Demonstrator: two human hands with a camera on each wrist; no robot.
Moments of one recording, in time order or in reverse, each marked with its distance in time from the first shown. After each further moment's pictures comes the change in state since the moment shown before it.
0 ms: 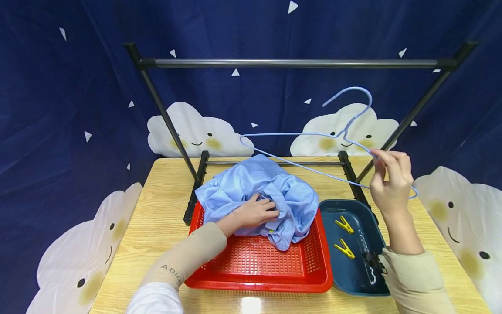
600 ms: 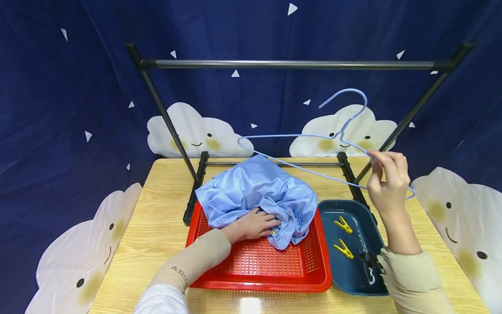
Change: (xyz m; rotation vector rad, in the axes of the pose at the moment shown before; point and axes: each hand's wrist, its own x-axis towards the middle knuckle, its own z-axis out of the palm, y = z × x) left_hand -0.005 0.023 0.029 -0.134 -0.260 -0.066; right_hand 0.001 -0.001 -0.001 0.022 -0.023 -0.015
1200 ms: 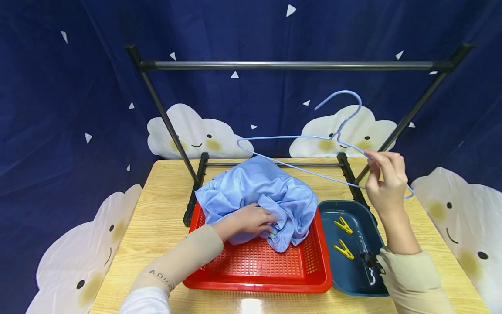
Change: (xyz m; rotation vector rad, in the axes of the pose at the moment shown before) left_hand -0.009 -0.003 -0.061 -0.100 -0.032 0.011; right_hand 0.000 0.001 0.000 0.004 -0.037 -0.002
